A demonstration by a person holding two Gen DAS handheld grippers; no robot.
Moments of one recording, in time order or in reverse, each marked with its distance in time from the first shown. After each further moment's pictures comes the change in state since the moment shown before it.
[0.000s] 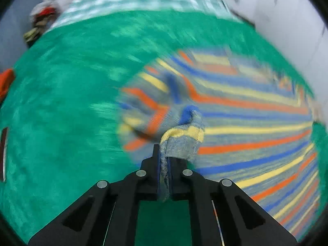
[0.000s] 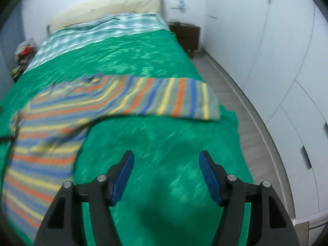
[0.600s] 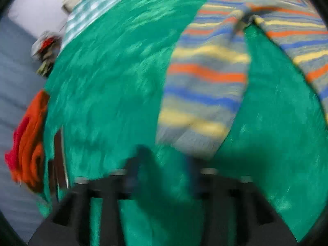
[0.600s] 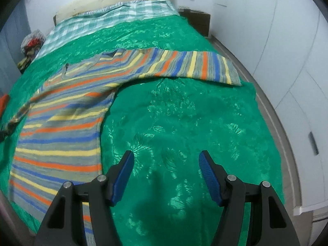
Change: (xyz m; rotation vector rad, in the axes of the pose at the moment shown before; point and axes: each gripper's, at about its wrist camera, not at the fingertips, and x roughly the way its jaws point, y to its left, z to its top) left arm -0.012 0.078 -0.081 0.343 0.162 0.338; right arm -0.026 0.031 -0.060 -0.016 0.102 0.044
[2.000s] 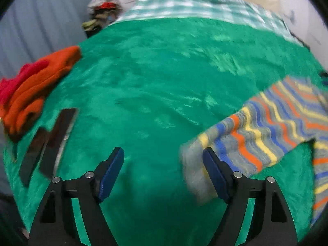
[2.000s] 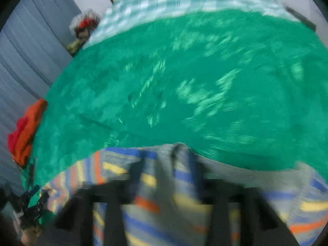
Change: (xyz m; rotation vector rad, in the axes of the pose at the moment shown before) left arm 0.018 0.097 0.028 -0.554 -0.138 -0.006; right arm 0.223 0.341 0.297 -0.155 0.088 0.502
